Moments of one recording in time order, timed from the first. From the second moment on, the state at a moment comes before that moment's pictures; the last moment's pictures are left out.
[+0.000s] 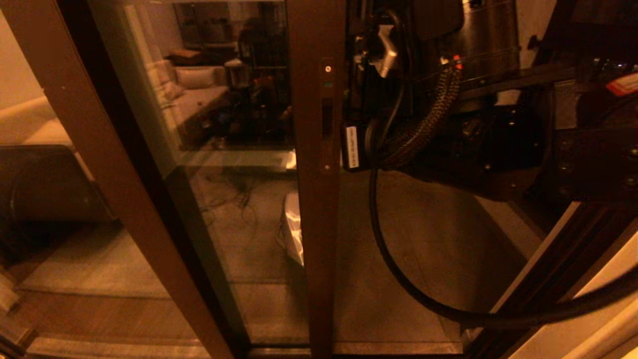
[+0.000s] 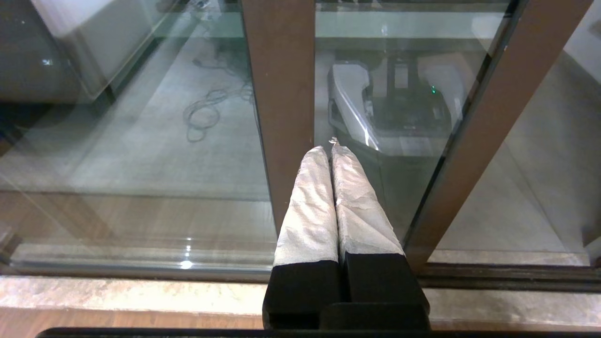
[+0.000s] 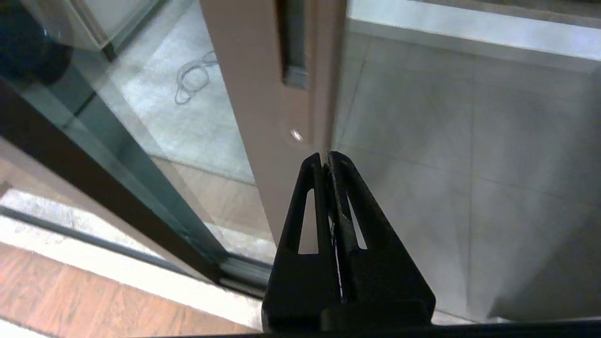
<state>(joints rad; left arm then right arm) 0.00 0.00 -0.03 0.08 0.00 0.02 0.88 1.80 -1.65 0.12 -0.53 0.15</state>
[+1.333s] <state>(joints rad) 0.00 0.00 -0.03 0.08 0.00 0.02 0.77 1.93 -1.90 0.22 -0.53 0.16</state>
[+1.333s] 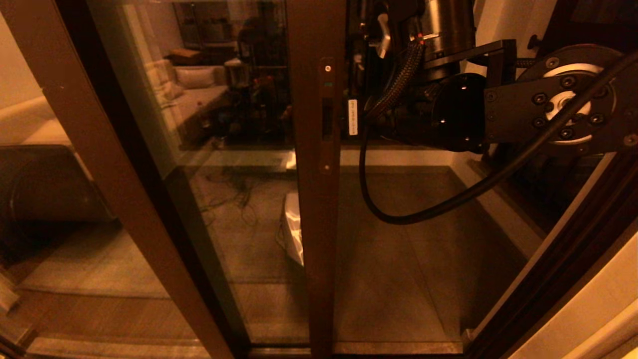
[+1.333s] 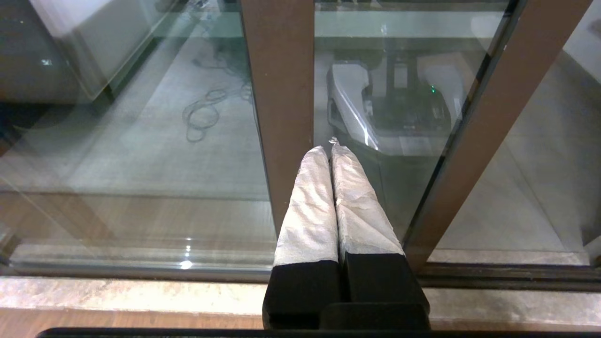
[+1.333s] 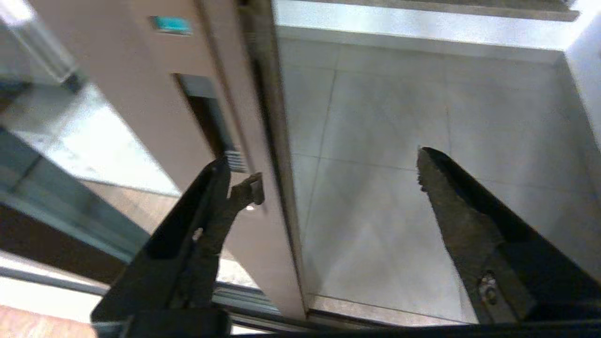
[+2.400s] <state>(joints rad) 0.00 0.00 -0.03 0.08 0.00 0.02 0.73 2.03 -1.95 0.13 -0.51 0.16</state>
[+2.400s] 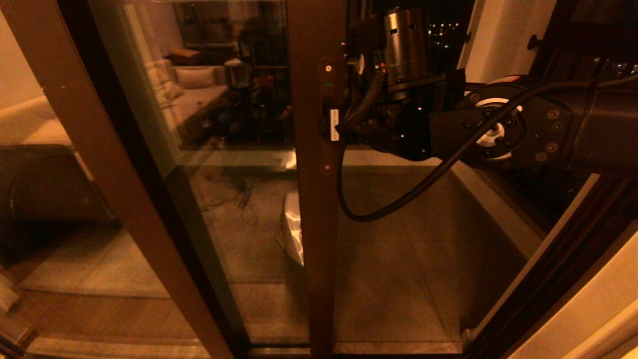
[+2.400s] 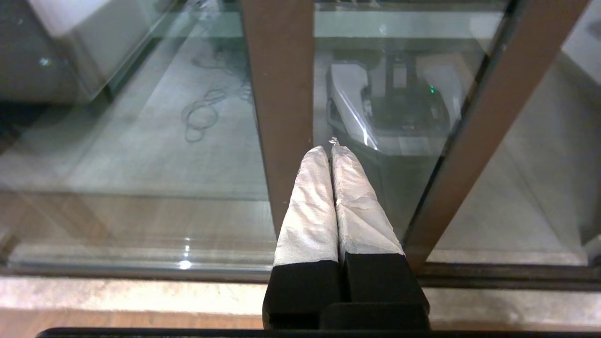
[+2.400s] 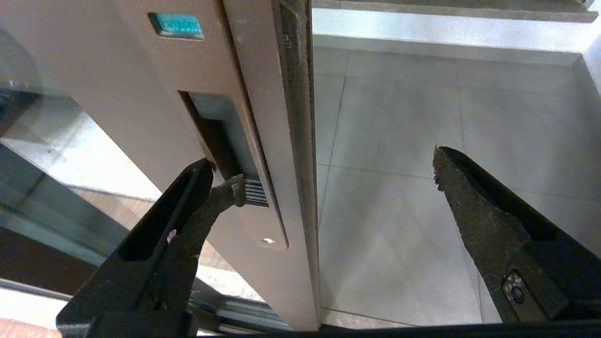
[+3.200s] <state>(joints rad) 0.00 0.00 -0.03 0.08 0.00 0.02 0.70 2.03 -1.94 0.13 -0.51 0.16</state>
